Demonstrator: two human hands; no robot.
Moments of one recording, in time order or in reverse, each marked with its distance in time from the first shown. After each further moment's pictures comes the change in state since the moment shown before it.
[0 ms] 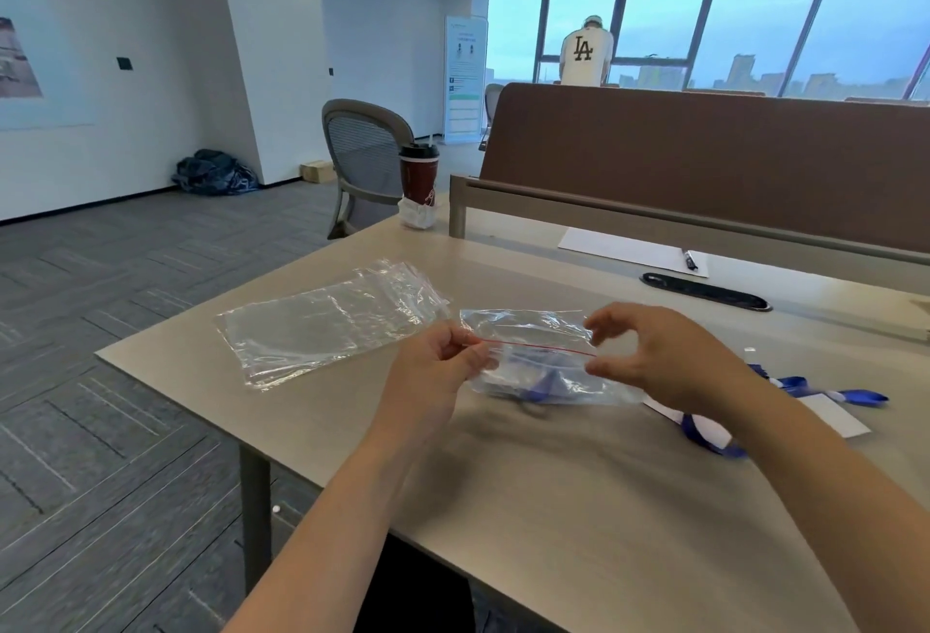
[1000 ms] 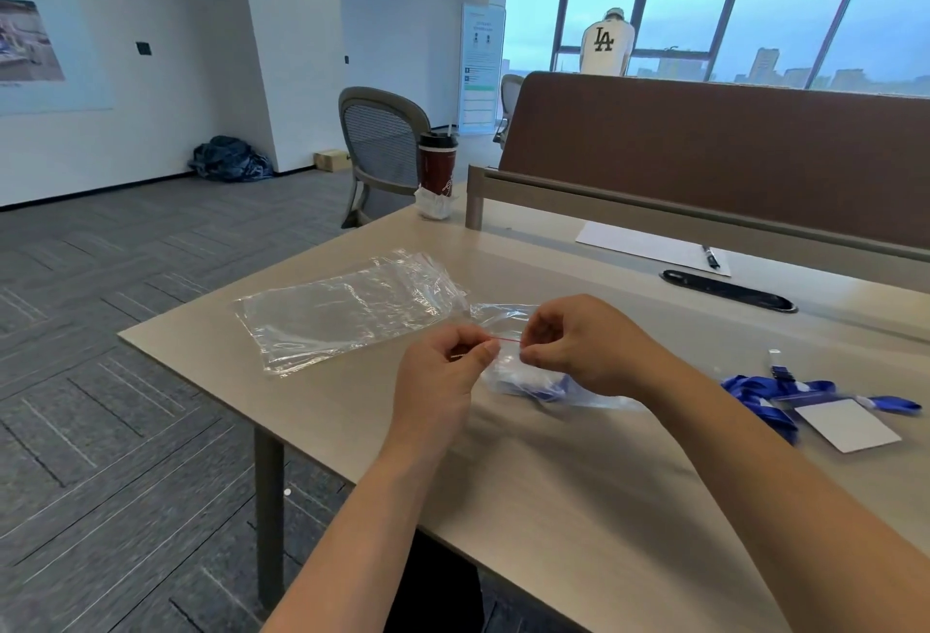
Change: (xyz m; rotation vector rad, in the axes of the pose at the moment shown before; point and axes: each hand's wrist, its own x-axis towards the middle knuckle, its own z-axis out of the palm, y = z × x) left_hand -0.015 -0.001 -0.003 0.079 0.108 0.133; right_hand 0.034 -0.059 0.040 0.109 -0.089 -0.105
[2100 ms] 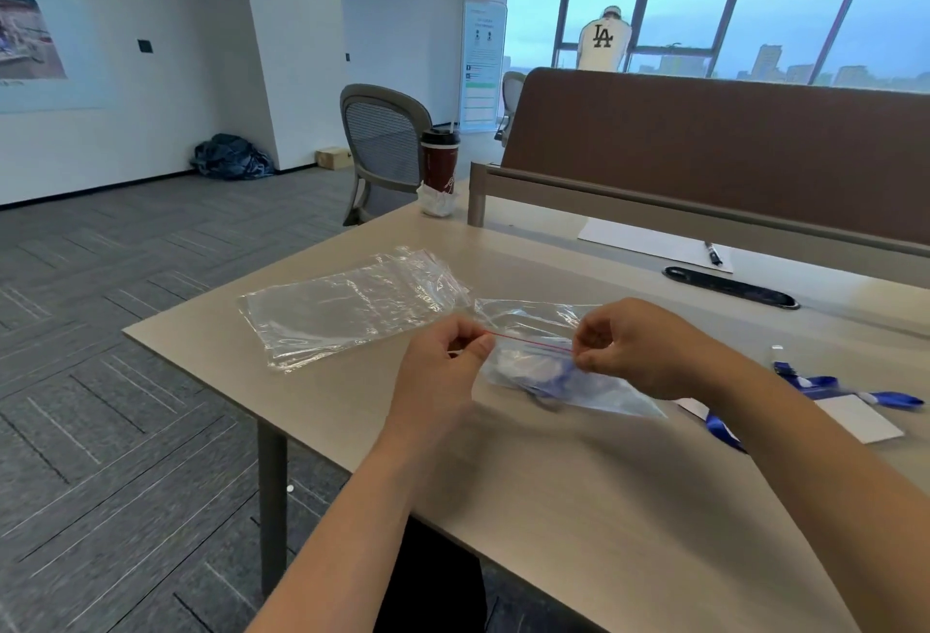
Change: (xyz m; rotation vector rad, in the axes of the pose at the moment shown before) left_hand -0.003 0.014 -0.008 0.112 0.000 -0.040; right_hand -0.020 0.017 -0.027 -0.148 -0.086 0.067
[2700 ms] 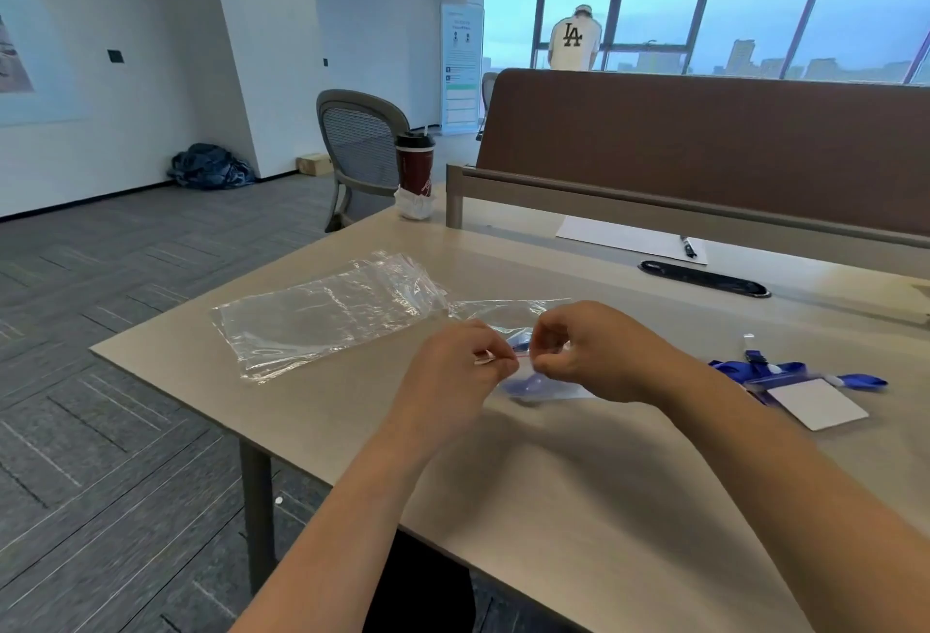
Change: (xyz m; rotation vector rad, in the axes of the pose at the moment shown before) left_hand 0.007 0.012 0.023 0.365 -0.230 0.209; right_hand -0.005 -0.008 0.011 0.011 0.036 -0.071
